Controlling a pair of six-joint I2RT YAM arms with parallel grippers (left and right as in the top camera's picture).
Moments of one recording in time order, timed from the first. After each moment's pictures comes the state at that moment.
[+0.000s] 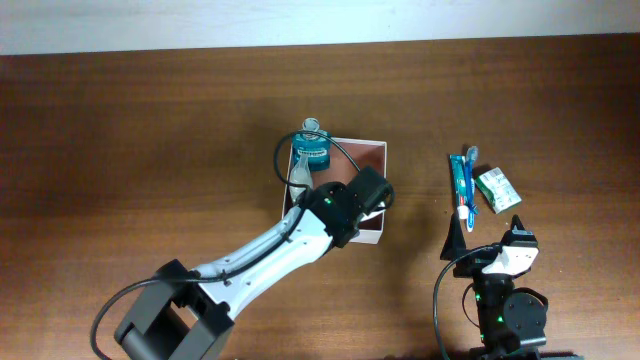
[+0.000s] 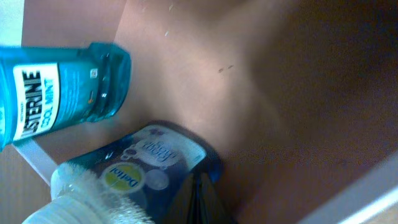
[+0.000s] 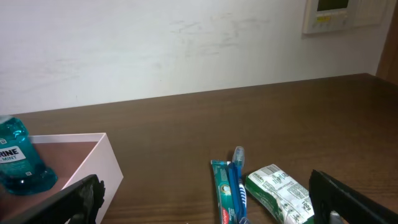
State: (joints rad) left arm -0.83 1.78 1.26 -0.72 -0.39 0.40; right arm 0.08 0.01 0.01 -0.06 0.14 0.10
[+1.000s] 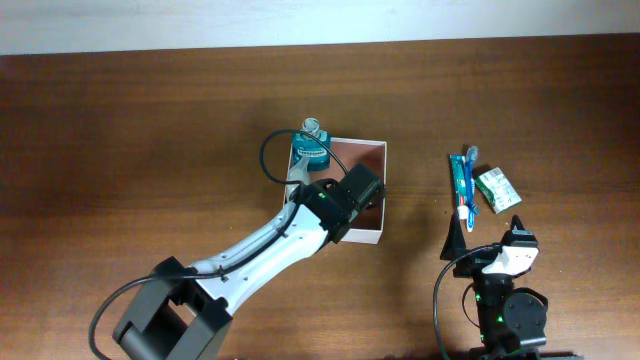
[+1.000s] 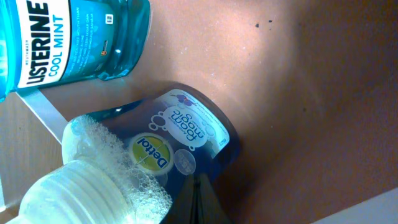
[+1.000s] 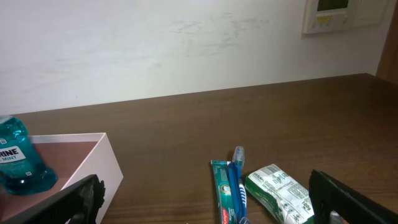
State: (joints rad) left arm -0.81 1.78 1.26 -0.79 -0.46 0.34; right arm 0.08 0.01 0.01 -0.06 0.14 0.10
